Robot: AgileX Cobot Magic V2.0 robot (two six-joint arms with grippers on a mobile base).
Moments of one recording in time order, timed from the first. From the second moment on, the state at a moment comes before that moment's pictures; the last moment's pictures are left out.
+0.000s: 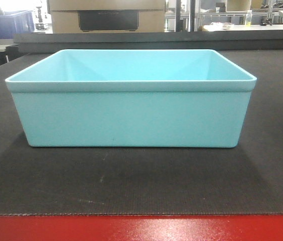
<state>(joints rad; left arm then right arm) -0.09 0.74 -0.74 0.18 0.53 -0.17 0.05 0.88 -0.91 -0.06 0.60 0.05</state>
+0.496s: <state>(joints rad) -0.09 0.27 -0.47 0.19 0.29 -0.16 0.05 0.33 -0.45 -0.06 0.21 0.04</state>
